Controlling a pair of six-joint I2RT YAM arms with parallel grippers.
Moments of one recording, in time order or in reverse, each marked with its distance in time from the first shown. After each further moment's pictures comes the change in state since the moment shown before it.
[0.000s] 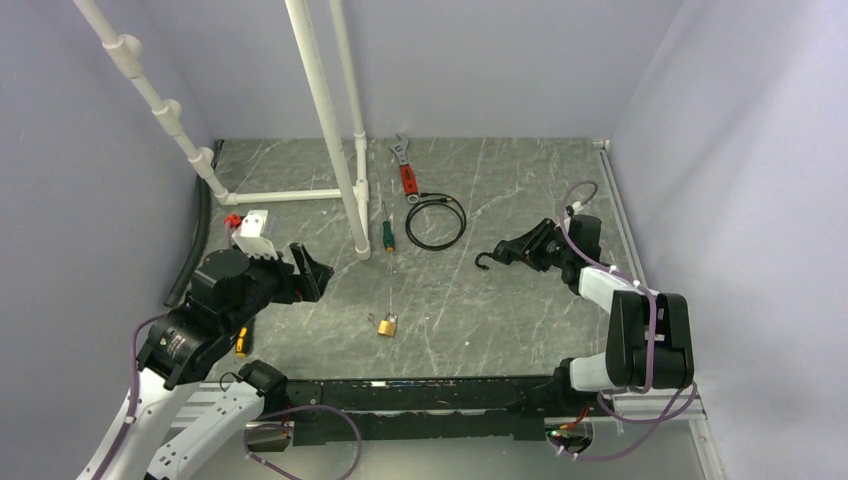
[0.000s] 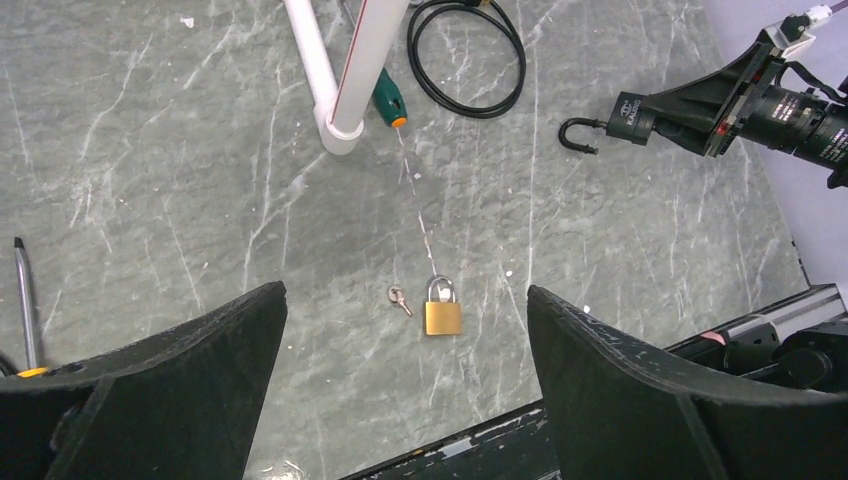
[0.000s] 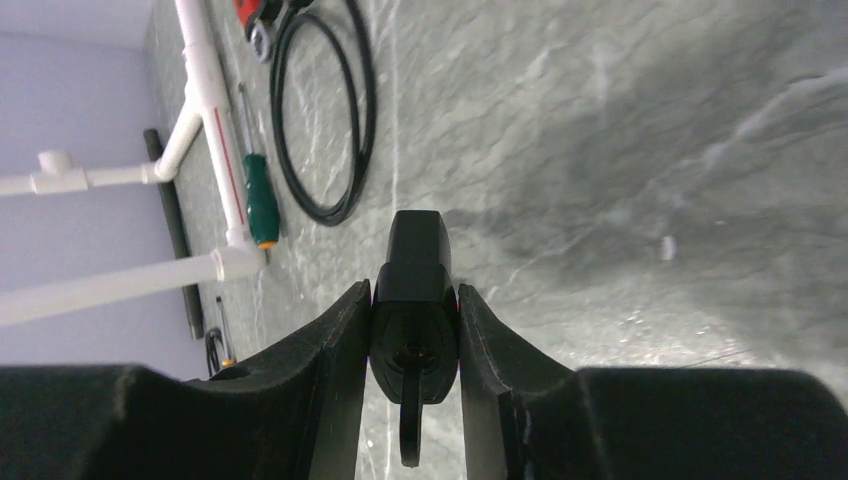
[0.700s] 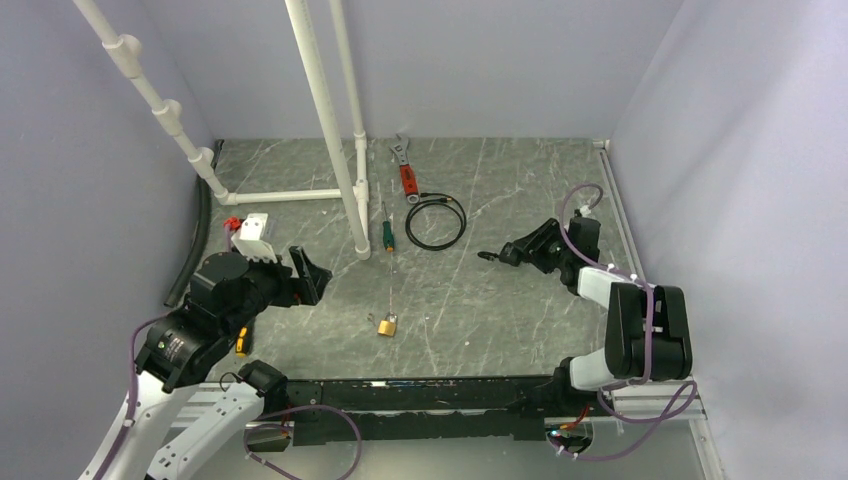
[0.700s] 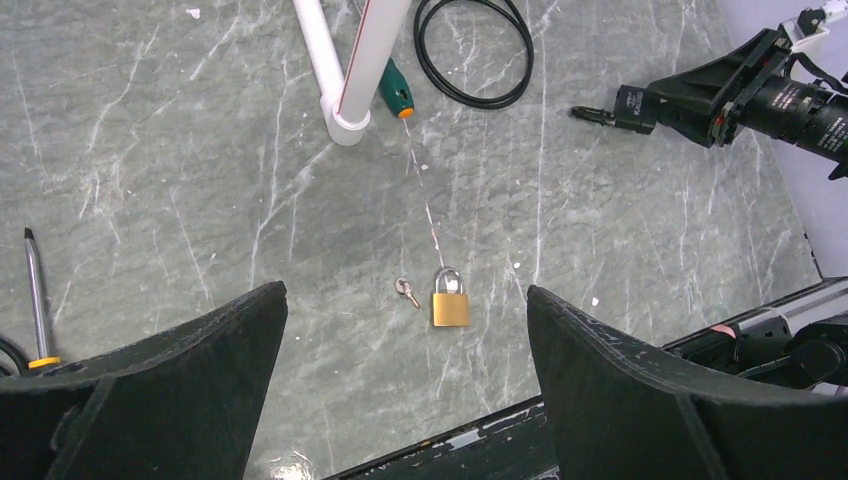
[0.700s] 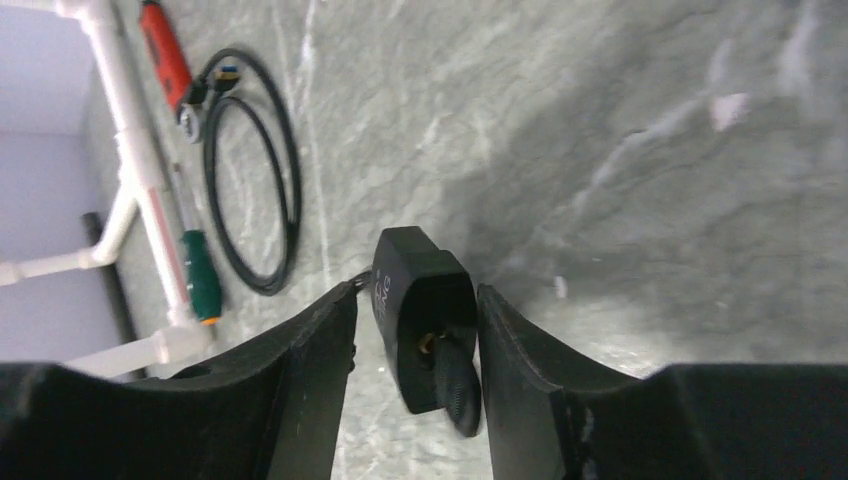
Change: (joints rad) left arm 0.000 -0.012 -0.005 -0.027 -0.005 0.015; right arm -0.021 0.068 -0.021 0.092 0.158 0.017
